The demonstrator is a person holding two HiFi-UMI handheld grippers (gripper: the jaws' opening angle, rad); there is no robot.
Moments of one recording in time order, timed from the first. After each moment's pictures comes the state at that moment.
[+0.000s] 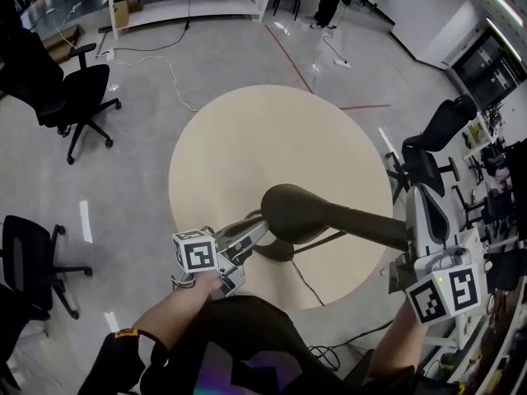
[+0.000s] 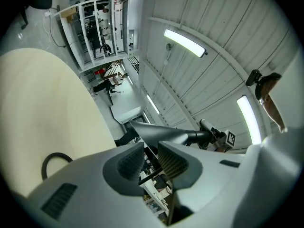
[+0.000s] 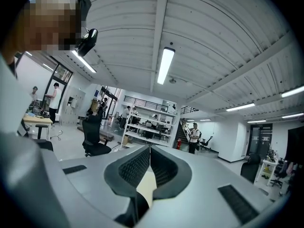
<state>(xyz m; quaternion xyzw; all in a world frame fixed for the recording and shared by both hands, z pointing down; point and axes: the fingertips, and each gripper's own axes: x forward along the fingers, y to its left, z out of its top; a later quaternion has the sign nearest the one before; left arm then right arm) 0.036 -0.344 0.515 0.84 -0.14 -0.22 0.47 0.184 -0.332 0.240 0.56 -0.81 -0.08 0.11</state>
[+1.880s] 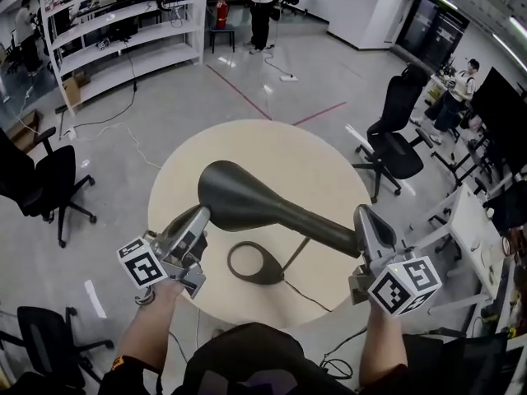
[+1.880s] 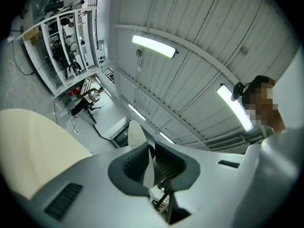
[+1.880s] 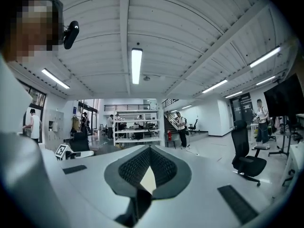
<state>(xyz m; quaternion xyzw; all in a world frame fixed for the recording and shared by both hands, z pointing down) -0.013 -0.391 0.379 0.90 -0.13 -0.25 0.32 0.240 -0.297 0.302 0.63 -0.77 0.04 0.00</state>
